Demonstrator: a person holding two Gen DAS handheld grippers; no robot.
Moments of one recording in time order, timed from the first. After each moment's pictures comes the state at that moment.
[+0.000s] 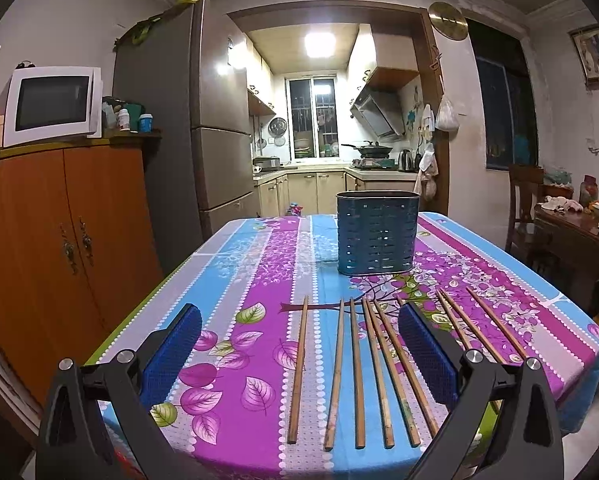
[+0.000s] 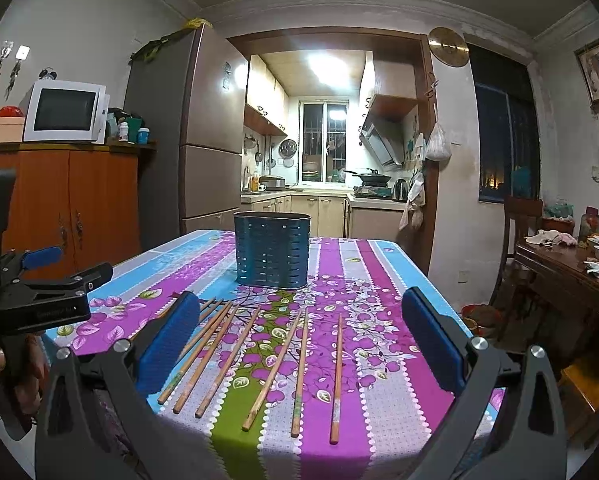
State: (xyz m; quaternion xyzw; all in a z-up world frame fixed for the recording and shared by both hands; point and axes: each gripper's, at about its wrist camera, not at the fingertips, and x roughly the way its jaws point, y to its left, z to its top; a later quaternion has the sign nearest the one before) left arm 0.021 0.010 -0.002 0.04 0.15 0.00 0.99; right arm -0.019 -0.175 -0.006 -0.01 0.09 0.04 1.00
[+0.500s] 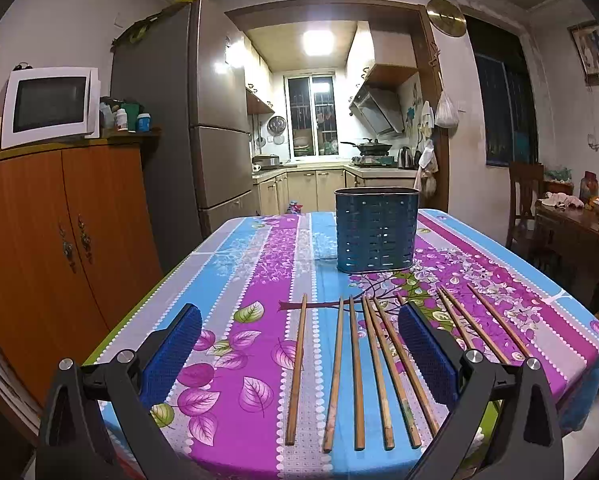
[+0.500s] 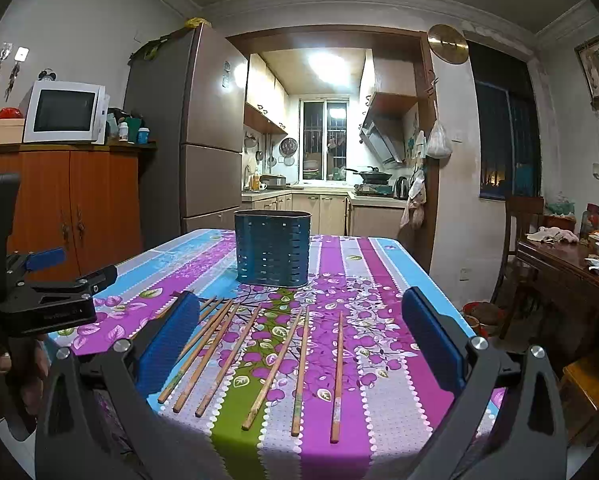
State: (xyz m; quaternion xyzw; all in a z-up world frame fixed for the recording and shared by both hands) left arm 0.025 0.010 -0.005 0.04 0.15 0.01 0.99; right arm -0.018 -0.176 -0.007 0.00 0.09 0.04 1.00
